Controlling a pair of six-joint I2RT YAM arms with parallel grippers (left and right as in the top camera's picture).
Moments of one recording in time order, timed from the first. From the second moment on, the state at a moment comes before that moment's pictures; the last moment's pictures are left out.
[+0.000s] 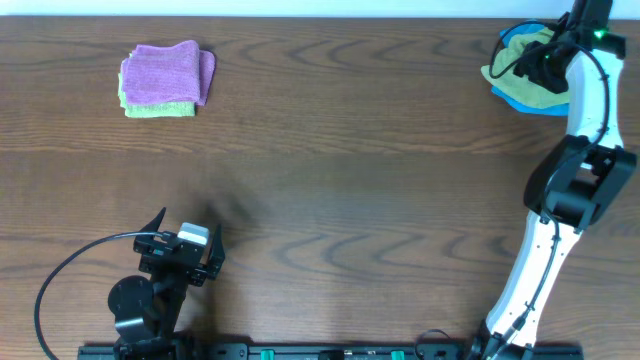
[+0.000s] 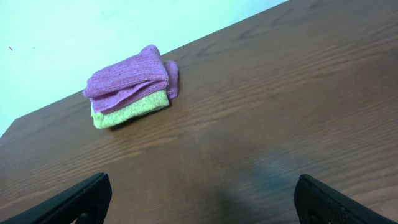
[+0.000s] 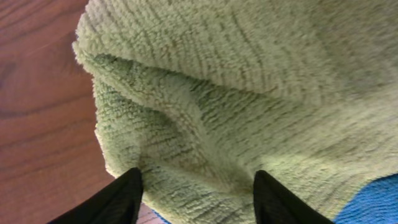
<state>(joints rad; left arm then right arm) 0.17 0.01 0.12 -0.41 0.32 0.43 -0.31 2.59 2.45 -0.98 -0.12 0.17</state>
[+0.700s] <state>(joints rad) 0.17 0.01 0.12 -0.41 0.32 0.43 -0.30 2.62 2.44 -1.00 -0.02 0.15</state>
